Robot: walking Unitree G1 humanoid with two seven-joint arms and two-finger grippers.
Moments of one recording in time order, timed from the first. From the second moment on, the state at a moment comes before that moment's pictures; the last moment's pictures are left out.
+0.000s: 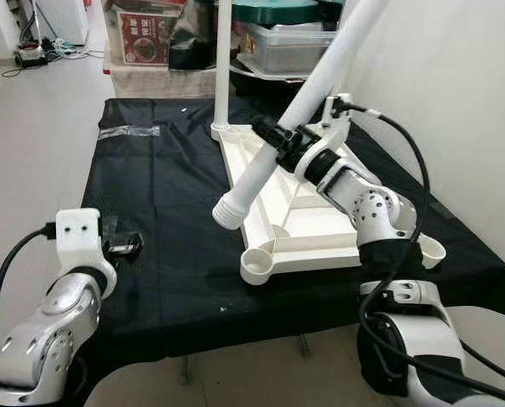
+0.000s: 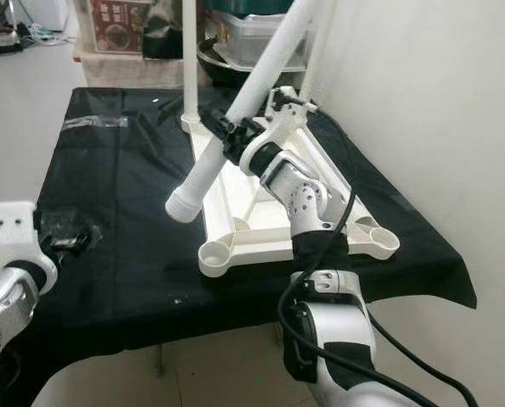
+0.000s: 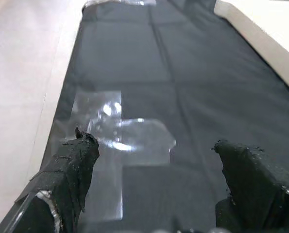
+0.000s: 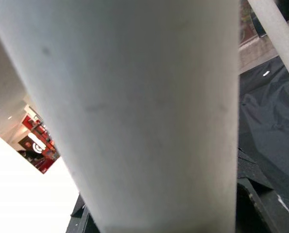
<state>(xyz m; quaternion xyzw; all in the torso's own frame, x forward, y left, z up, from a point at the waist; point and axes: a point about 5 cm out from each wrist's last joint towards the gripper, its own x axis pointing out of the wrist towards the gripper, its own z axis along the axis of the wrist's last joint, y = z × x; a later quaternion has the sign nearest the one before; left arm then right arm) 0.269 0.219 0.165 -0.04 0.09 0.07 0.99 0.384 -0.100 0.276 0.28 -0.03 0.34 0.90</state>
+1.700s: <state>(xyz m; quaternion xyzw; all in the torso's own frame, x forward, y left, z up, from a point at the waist) 0.238 0.144 0.192 0.06 0.00 -0.39 0.92 0.316 -0.038 0.281 0.16 -0.07 0.67 0.72</state>
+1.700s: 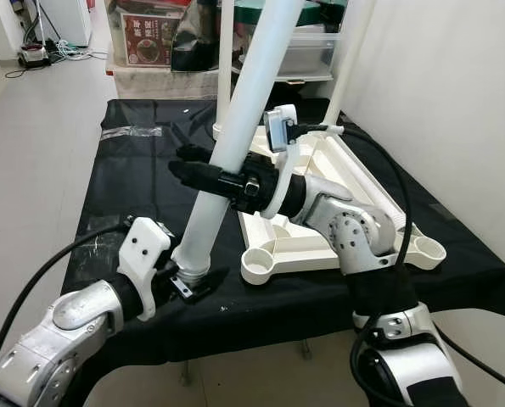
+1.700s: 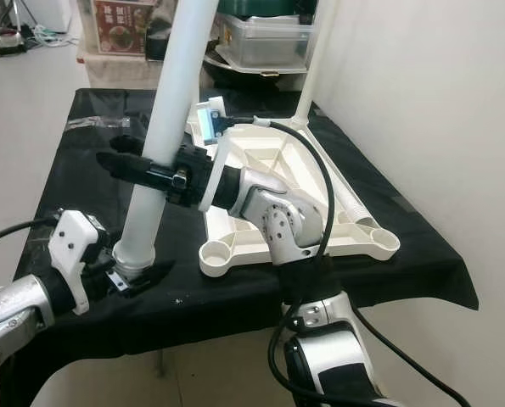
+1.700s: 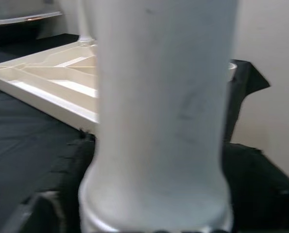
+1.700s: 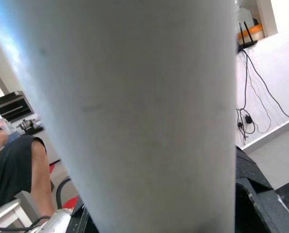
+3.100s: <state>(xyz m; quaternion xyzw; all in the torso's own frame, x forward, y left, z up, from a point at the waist) 0.287 0.117 0.159 0.20 0.05 -0.19 0.96 0.354 -0.032 0.242 0.31 0.05 0.32 0.89</state>
